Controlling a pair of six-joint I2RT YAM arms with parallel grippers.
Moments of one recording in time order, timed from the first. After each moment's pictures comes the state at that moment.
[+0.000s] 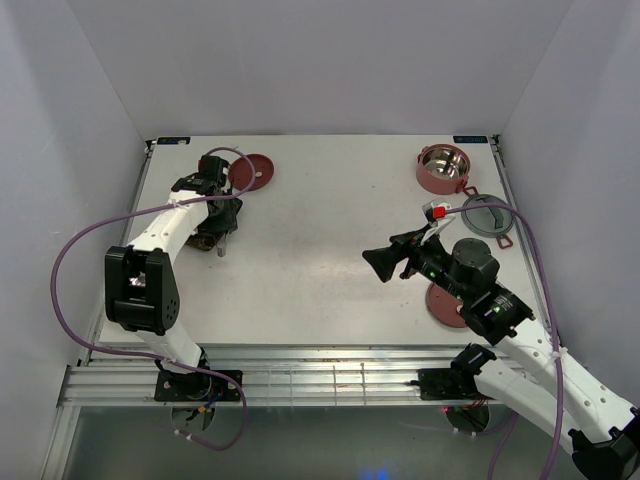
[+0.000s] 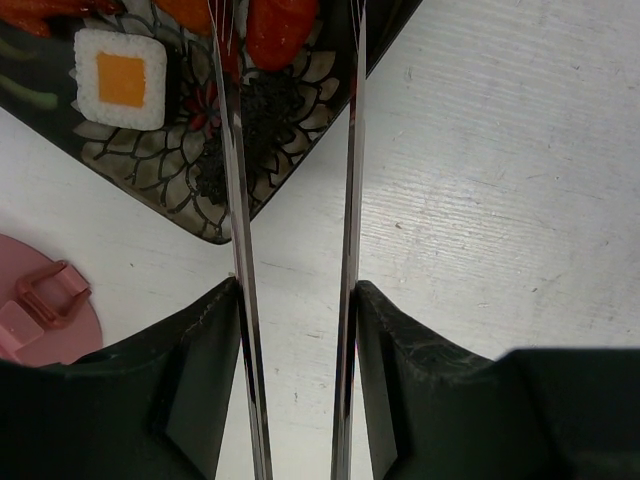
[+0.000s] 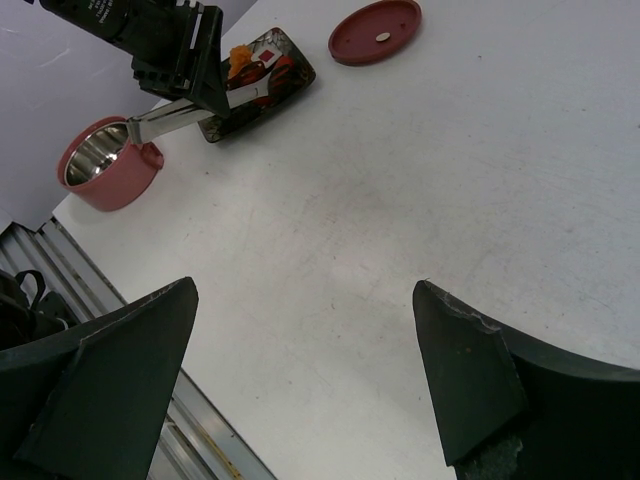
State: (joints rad) left arm -0.15 1.68 1.31 -0.77 -0.23 -0.28; right arm 0.67 0.67 0.64 -0.09 -0.13 0.33
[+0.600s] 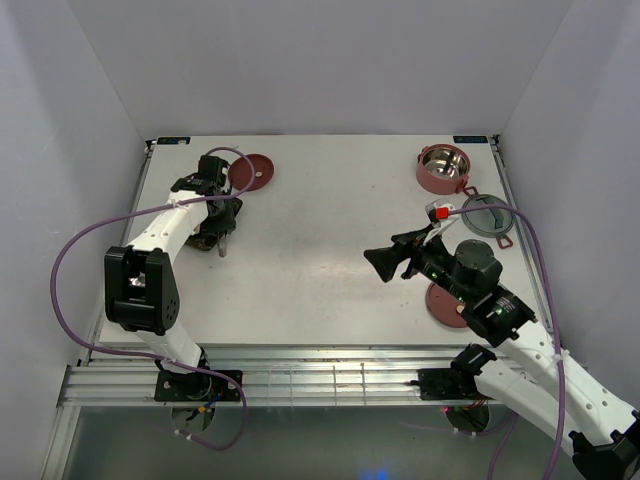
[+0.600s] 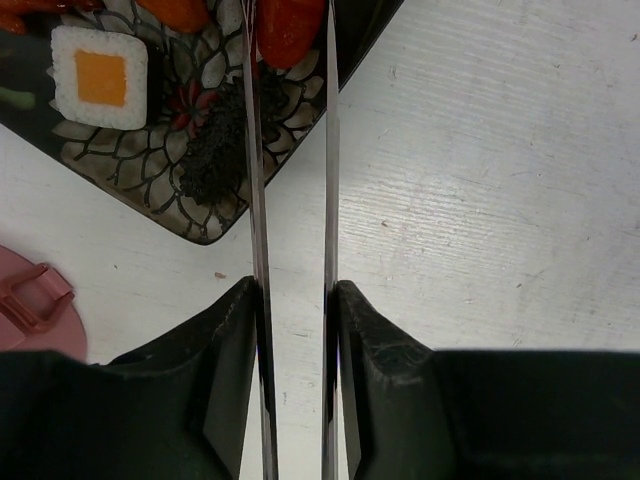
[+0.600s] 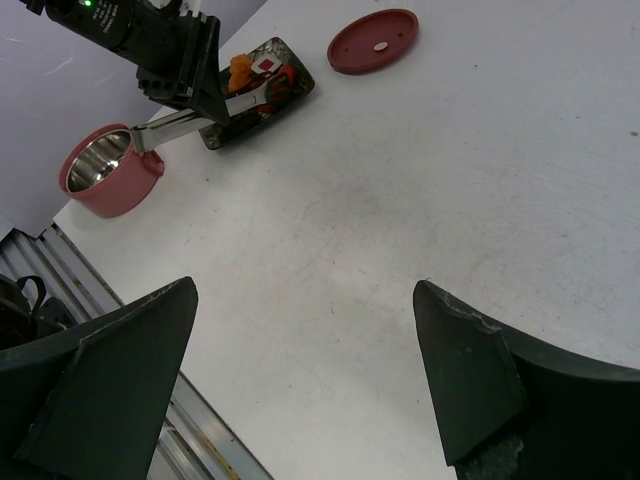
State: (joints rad) left arm -0.15 1.68 1.31 -0.76 -0.19 -0.29; right arm 0.67 0.65 0.64 -0.09 -0.12 0.33
